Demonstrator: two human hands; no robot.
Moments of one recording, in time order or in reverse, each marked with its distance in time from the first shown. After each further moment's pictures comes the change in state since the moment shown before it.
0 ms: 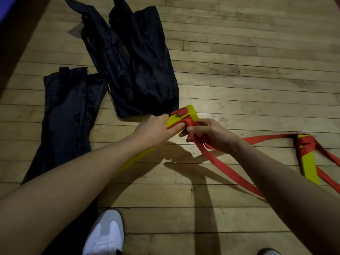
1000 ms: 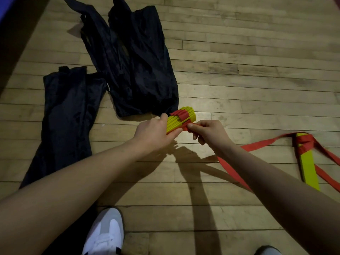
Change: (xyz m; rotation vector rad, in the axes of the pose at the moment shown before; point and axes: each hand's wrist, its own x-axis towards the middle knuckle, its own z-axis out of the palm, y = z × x) left_hand -0.014 0.007 0.003 0.237 0.097 0.028; right_hand 0.000 0.017 0.011 -0.156 0.432 -0.102
